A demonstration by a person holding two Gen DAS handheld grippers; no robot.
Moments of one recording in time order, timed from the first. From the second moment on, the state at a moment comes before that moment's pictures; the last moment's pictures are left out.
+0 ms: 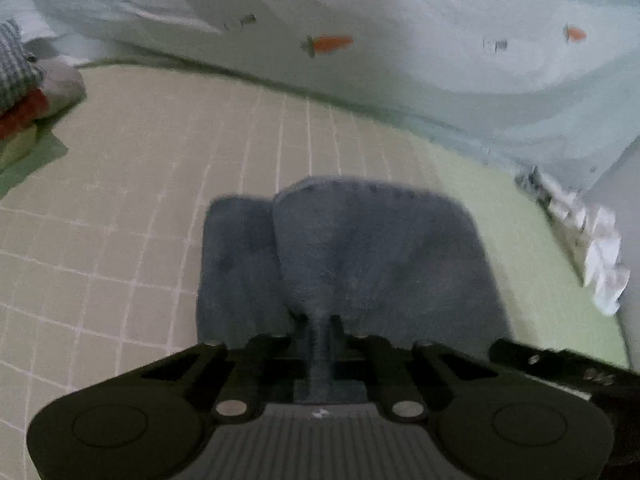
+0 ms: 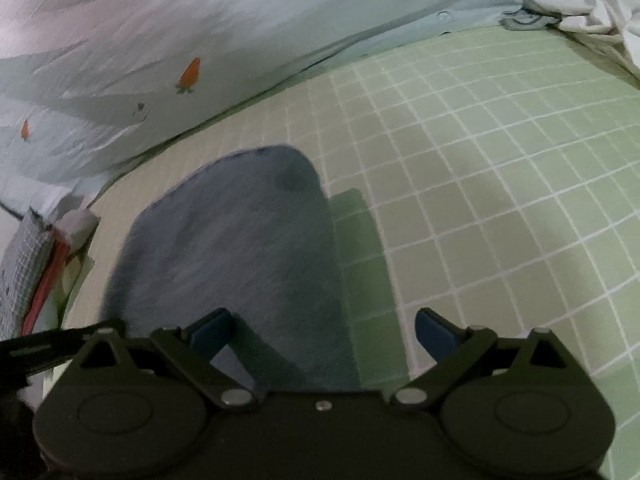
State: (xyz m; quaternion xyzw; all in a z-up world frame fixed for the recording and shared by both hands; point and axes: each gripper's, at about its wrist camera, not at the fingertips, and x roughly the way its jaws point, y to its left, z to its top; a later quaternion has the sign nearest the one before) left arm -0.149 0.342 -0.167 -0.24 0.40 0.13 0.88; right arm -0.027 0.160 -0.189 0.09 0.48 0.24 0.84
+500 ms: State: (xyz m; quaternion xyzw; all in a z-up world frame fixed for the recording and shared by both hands) left arm -0.165 0.388 -0.187 -0.26 0.44 0.18 0.84; right arm -0.022 0.193 -0.189 0.07 0.50 0.29 0.82
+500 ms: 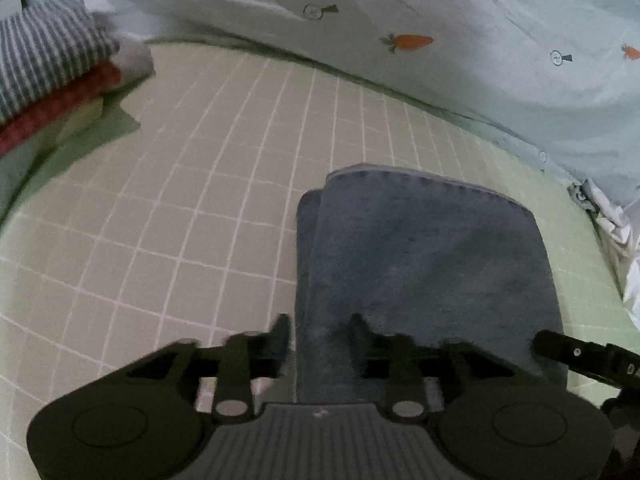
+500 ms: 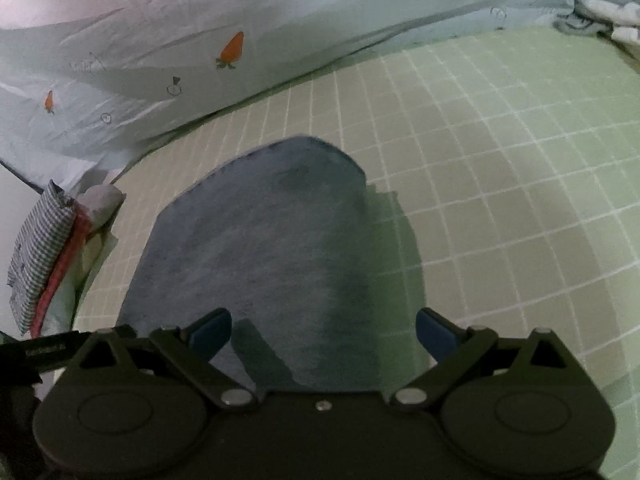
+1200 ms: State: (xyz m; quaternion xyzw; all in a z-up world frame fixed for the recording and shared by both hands) left arm -0.157 0.416 -0.237 -0.45 0.40 0.07 0.80; right arm 0.000 0.219 -0.206 0.09 0.55 0.32 0.77
